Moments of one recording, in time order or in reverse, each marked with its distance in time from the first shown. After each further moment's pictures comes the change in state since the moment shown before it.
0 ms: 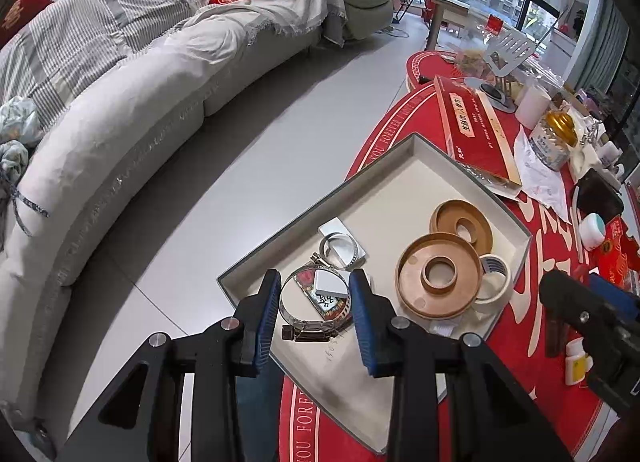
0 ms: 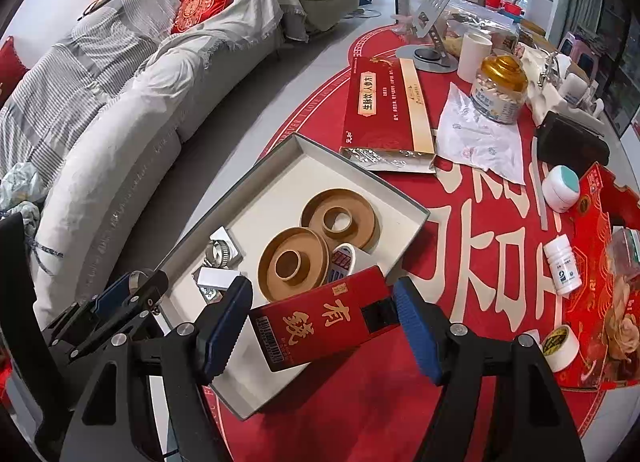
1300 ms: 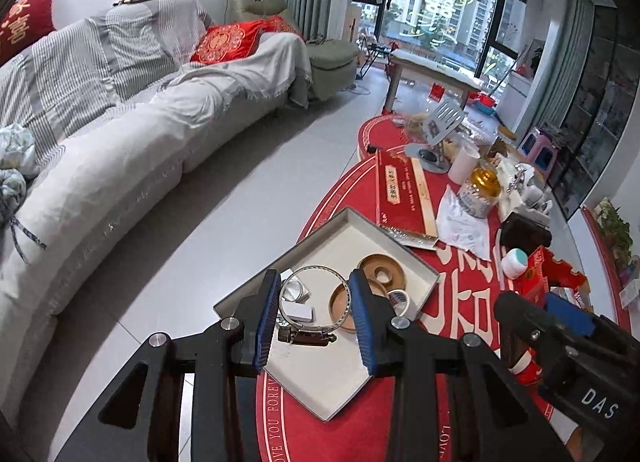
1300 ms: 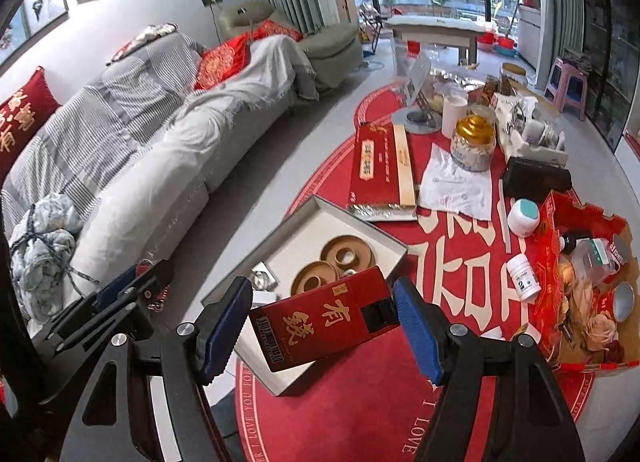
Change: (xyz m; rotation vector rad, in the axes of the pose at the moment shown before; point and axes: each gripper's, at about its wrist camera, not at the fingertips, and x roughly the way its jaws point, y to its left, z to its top) left arm -0.127 -0.005 0.006 0.001 -0.198 -0.144; right arm -0.117 -0.004 -0.017 0.020 -0.186 0.052
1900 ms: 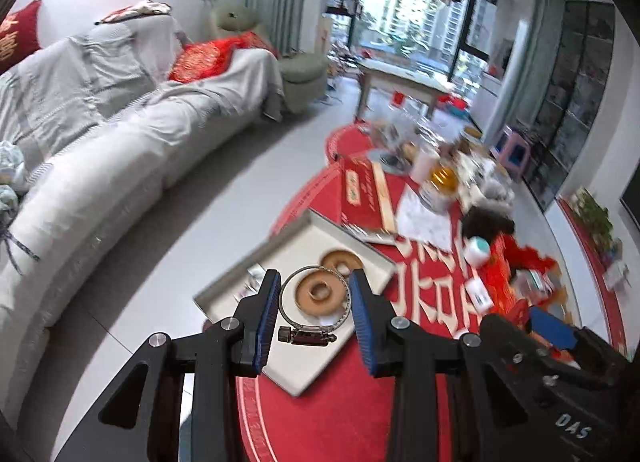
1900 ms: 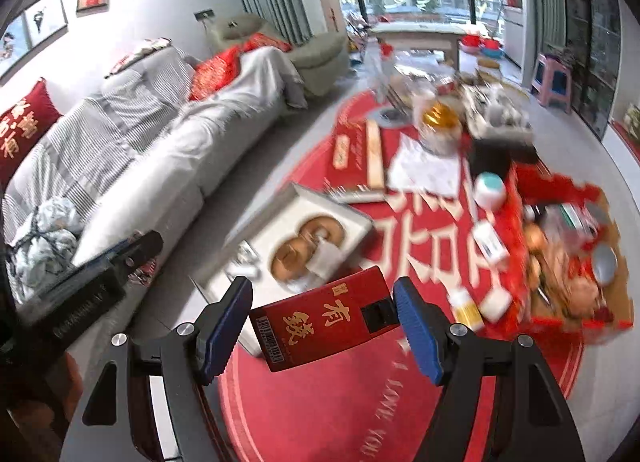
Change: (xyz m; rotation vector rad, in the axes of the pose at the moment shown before) left arm -0.058 -0.027 -0.016 0.047 -0.063 -0.070; right arm -0.059 -0.032 -0.046 0.029 -0.068 0.002
